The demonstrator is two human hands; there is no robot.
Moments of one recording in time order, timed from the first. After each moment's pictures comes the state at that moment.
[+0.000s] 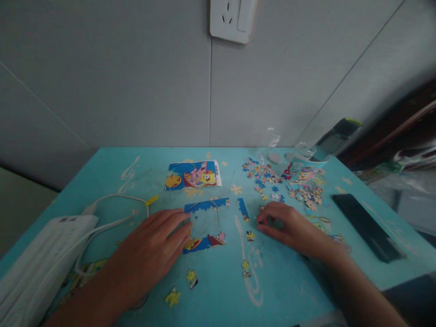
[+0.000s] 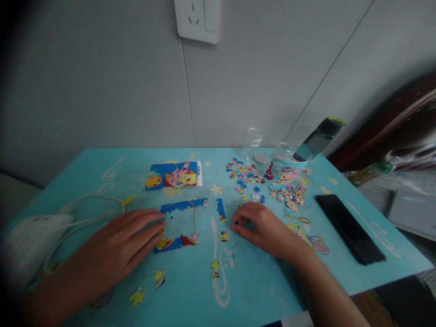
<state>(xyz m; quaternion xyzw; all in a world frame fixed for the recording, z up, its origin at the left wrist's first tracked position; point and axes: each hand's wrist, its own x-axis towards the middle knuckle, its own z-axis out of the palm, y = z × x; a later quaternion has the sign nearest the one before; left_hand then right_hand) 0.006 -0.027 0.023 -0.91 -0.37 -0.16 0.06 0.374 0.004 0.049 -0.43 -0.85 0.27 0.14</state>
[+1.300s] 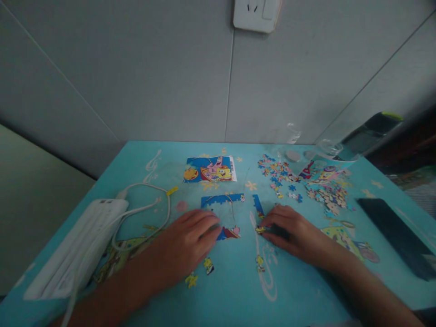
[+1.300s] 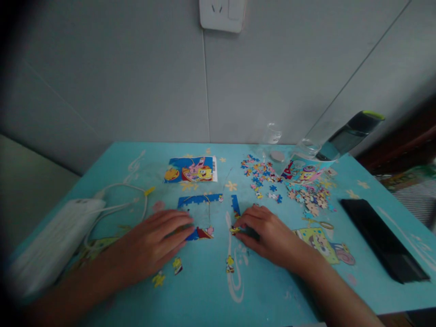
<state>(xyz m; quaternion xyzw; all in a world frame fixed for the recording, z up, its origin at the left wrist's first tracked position) 0.027 -0.038 0.034 -0.93 -0.32 -0.17 0.00 0.354 0.001 0.032 -0.34 -0.89 0.24 0.16</state>
